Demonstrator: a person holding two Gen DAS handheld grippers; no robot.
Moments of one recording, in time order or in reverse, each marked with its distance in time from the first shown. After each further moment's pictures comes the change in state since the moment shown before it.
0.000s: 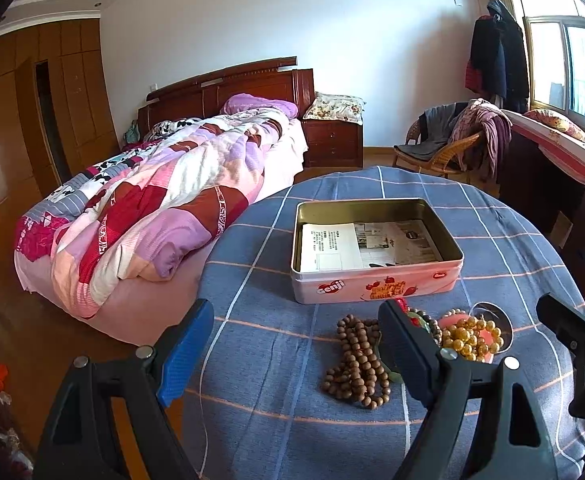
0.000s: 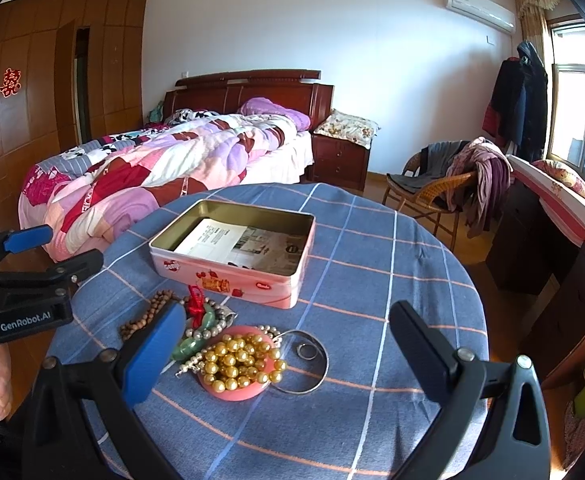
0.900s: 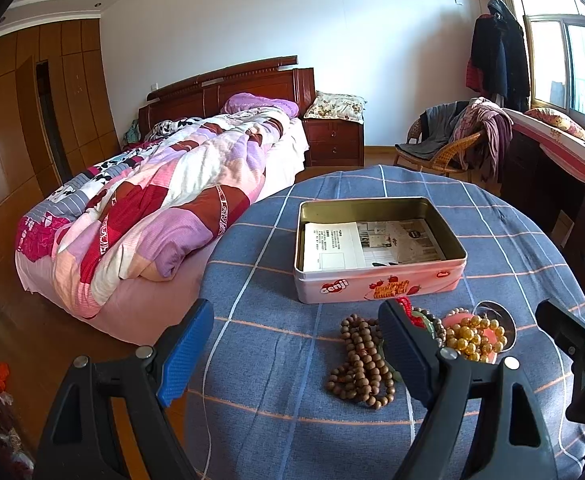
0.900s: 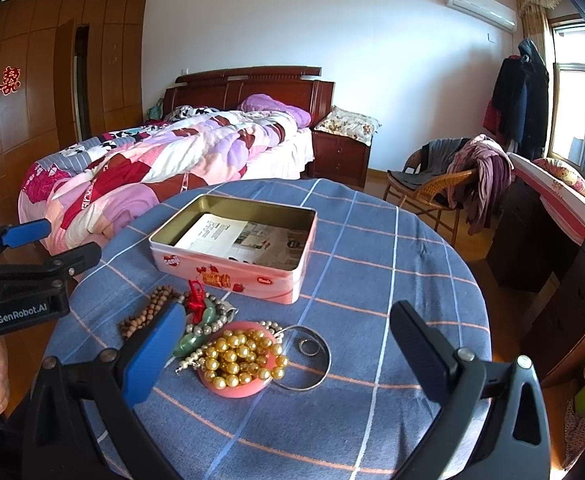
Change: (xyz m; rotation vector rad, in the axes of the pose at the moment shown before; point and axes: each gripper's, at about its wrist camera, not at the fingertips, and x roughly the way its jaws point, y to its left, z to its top) left arm 0.001 0.003 0.001 -0.003 0.000 0.006; right arm 0.001 0.000 -0.002 0.002 0.004 -0.001
